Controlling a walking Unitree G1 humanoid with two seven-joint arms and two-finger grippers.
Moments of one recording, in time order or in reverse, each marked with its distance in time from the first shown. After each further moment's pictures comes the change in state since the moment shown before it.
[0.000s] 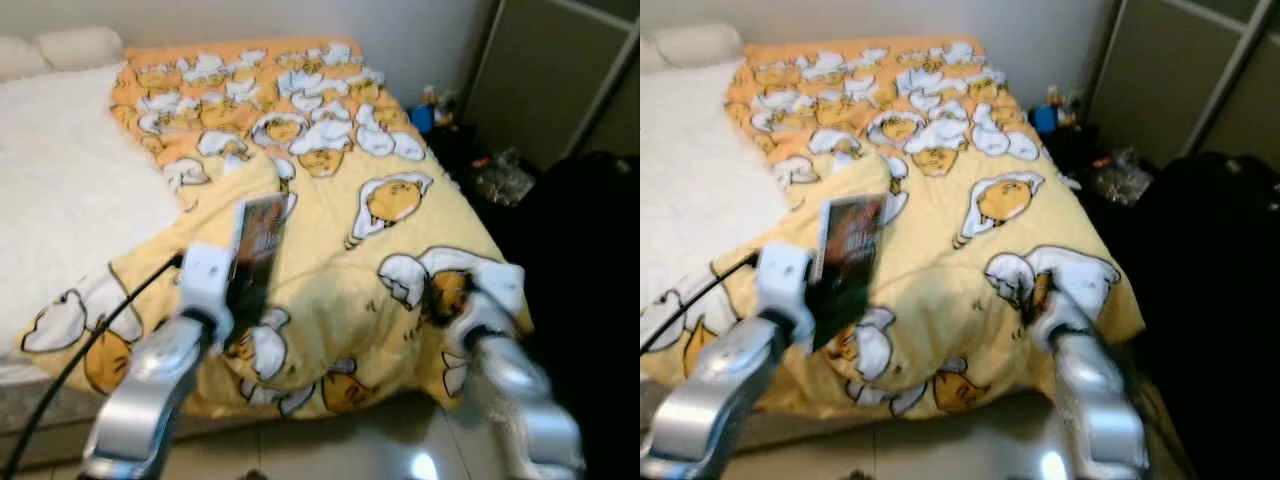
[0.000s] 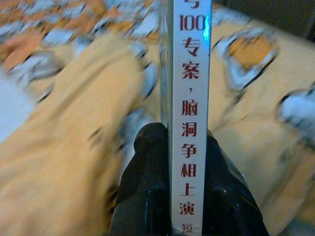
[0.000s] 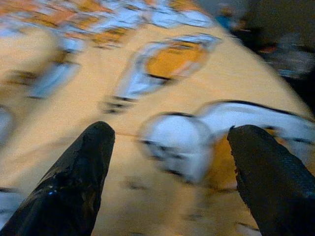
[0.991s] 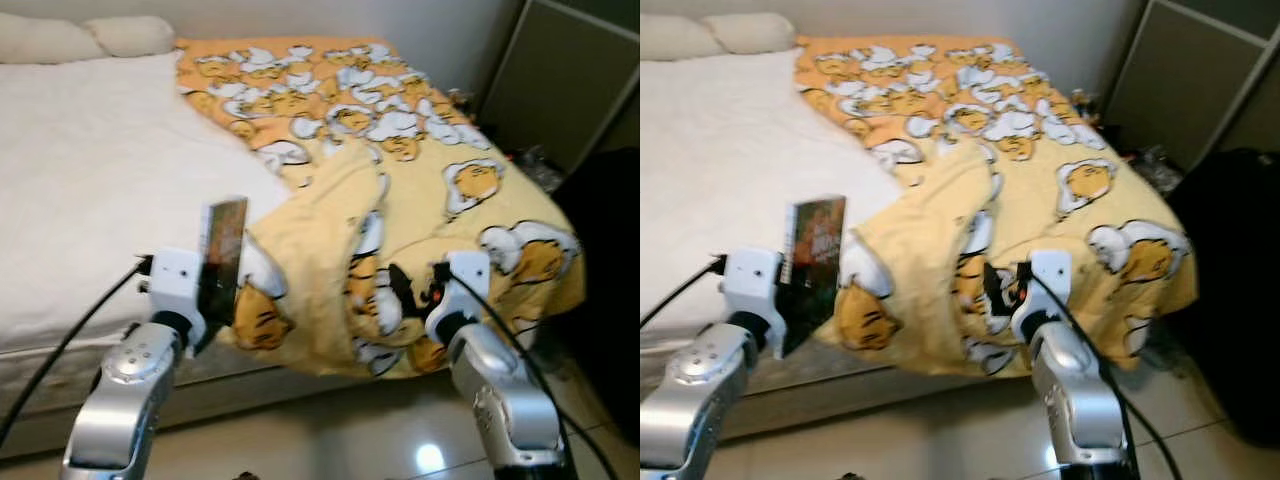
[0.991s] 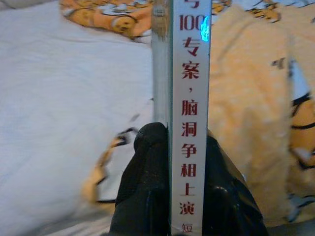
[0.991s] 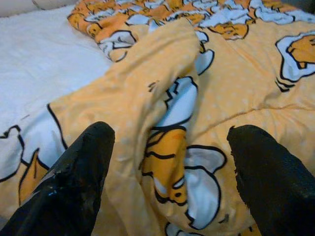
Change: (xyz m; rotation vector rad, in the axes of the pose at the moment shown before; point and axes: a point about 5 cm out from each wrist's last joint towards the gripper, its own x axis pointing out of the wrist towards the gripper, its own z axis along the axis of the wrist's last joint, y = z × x) left arm -0.005 0.018 0.002 0.002 -0.007 0.085; right arm 0.009 0.011 0.011 -0.011 -0.017 0.088
